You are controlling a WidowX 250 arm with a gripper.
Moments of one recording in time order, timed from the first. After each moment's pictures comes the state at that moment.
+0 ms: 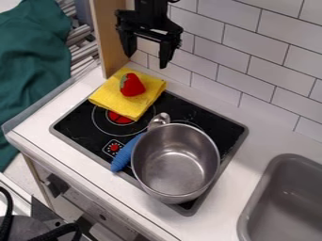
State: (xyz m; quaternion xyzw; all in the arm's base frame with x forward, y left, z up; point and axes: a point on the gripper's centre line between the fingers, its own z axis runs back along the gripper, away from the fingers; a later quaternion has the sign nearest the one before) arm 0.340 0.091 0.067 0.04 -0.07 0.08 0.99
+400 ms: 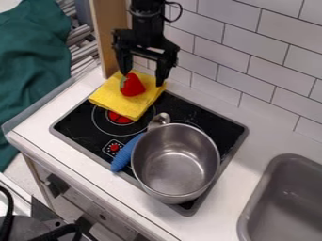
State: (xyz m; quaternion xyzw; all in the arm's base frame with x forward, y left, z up) arm 0.318 0.079 0.050 0.03 -0.04 0.10 0.99
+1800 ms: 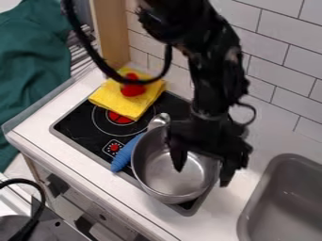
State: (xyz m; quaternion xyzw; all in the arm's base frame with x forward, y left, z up) arm 0.237 -0.071 0.009 -0.03 -0.02 0.09 1.00
